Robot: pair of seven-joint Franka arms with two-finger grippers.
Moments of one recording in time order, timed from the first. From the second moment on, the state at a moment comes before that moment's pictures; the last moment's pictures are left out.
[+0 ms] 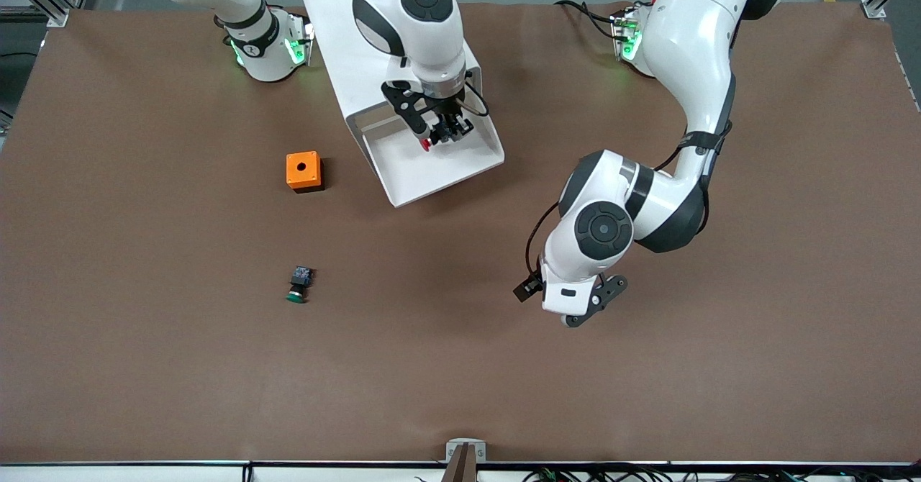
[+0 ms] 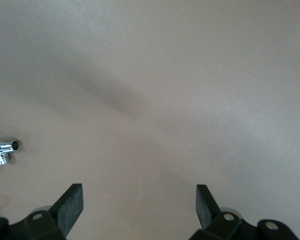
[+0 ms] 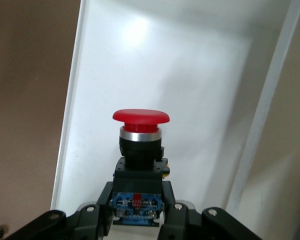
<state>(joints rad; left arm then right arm) -0.51 0.78 0.00 -1.15 -0.10 1.90 -1.10 0.98 0.26 -0.06 -1.86 0.09 2.12 1.84</state>
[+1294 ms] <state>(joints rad) -0.50 0.78 0.00 -1.15 -0.10 1.90 -1.10 1.02 0.33 -0.06 -1.82 0.09 2.14 1.91</state>
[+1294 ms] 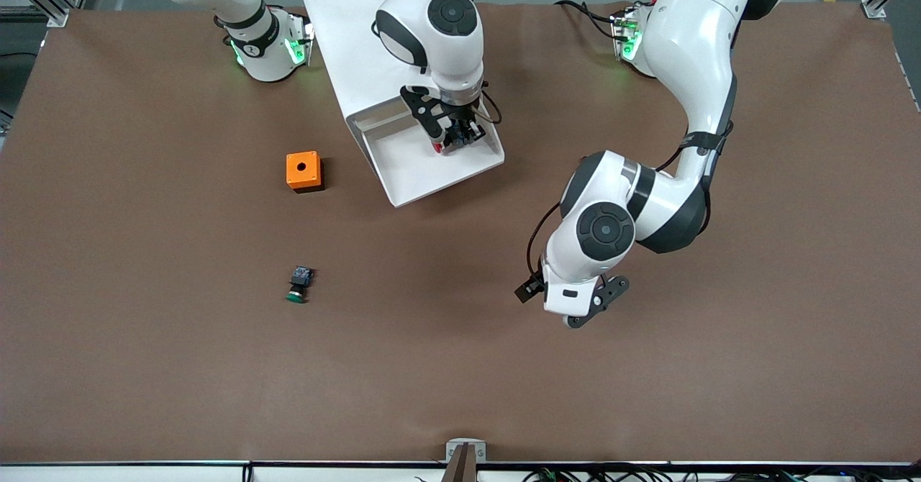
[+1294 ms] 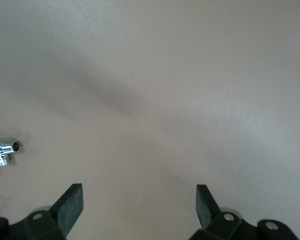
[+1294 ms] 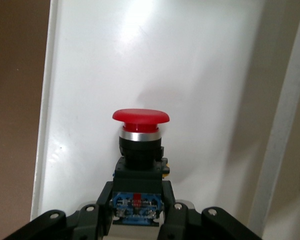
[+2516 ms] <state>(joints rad) -0.51 0.78 -0.01 -1.15 -0.10 1.90 -1.10 0.88 0.34 -0.09 -1.64 0.01 1.93 1.58</state>
